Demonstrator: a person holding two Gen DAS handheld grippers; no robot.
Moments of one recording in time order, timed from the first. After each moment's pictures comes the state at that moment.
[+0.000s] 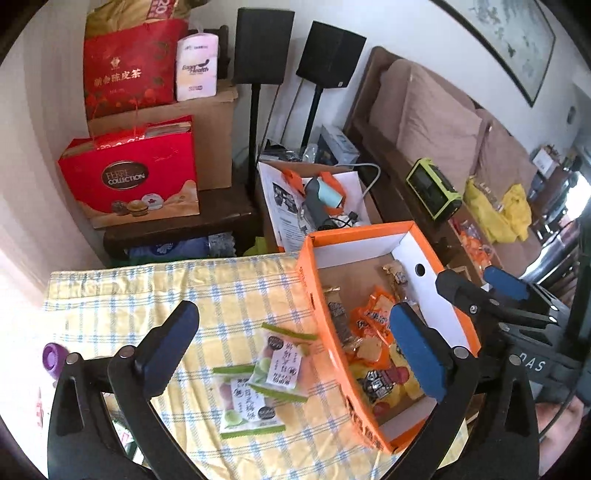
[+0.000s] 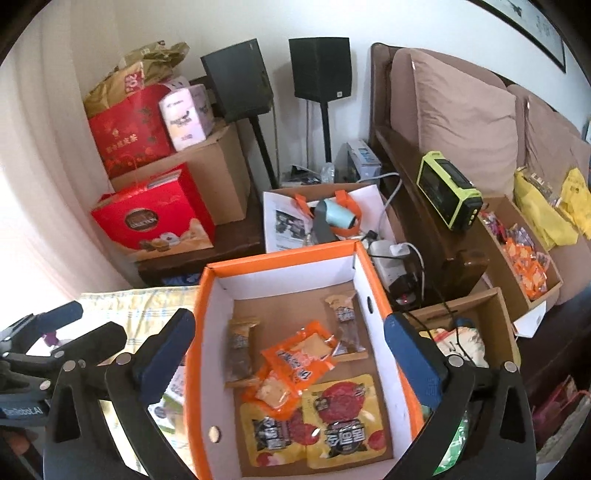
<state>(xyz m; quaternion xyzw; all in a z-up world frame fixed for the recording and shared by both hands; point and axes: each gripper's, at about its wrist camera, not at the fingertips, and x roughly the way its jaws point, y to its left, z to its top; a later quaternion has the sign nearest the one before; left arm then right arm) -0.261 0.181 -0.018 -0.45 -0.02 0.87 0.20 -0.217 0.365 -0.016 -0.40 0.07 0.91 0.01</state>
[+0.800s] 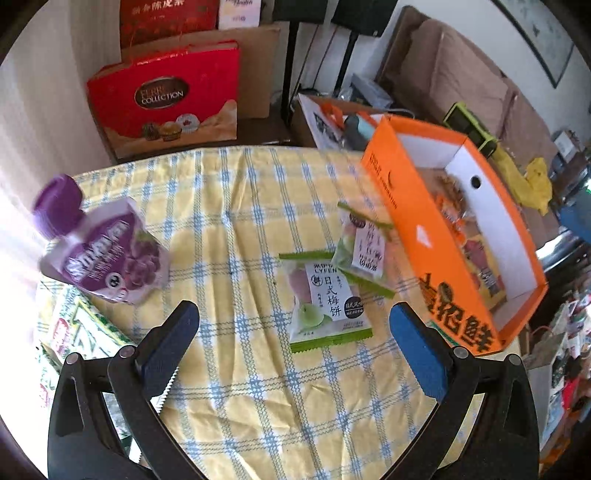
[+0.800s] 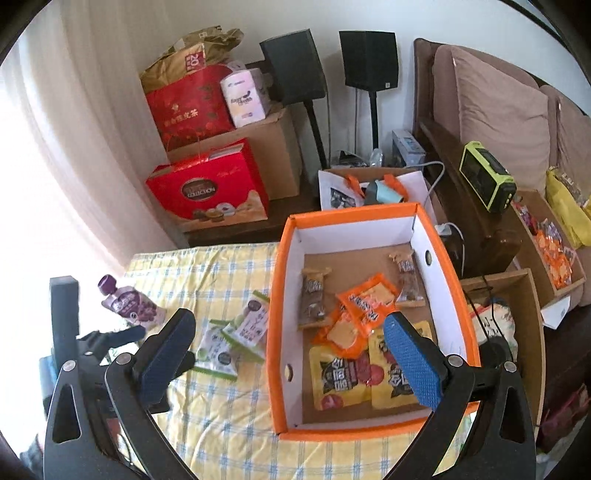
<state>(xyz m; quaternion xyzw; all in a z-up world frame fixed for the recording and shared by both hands) -0.218 0.122 -0.111 -0.52 0.00 0.84 0.16 -0.164 0.313 -0.013 -0.41 0.08 0.90 -0.07</state>
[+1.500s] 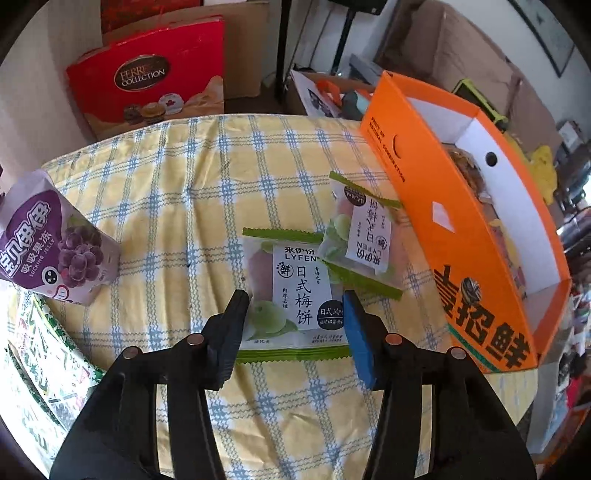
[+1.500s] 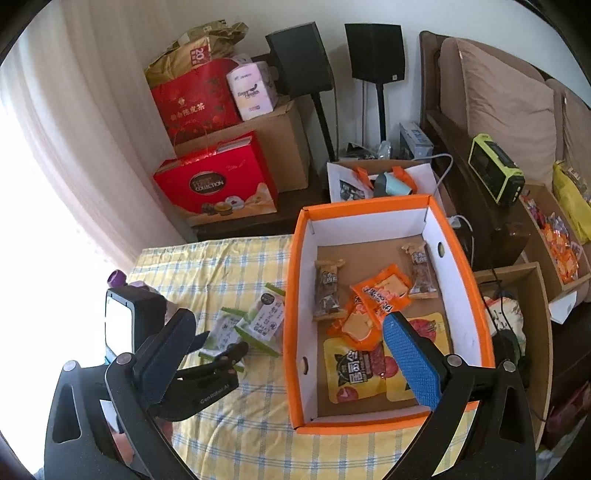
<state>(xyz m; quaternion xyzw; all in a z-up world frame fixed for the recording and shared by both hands) -0.227 0.144 -0.148 -0.54 0.01 0.82 0.17 -0.169 0.305 -0.015 -0.43 0.09 0.90 -0.08</state>
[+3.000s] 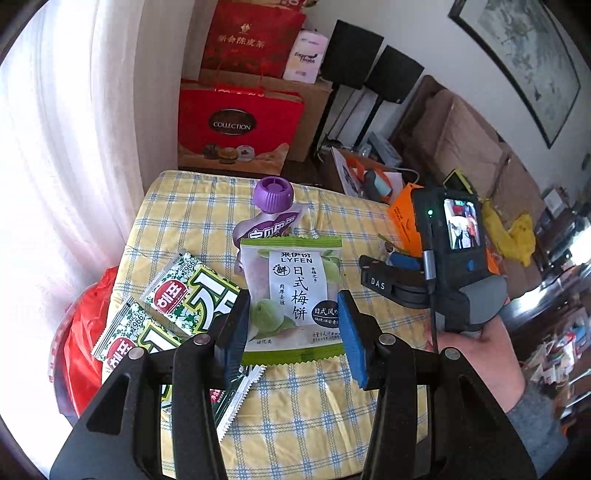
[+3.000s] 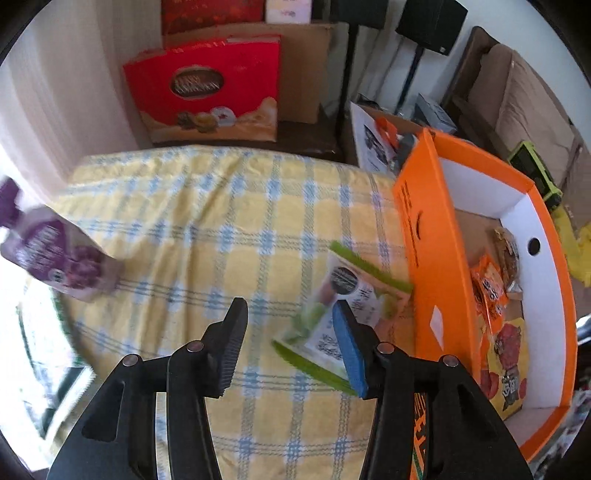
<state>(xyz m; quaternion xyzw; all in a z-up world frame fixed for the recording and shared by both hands) -0.164 -0.021 -0.053 -0.46 -0.09 0.87 0.15 -0.241 0.173 -0.146 -0.51 -0.06 0.86 0.01</state>
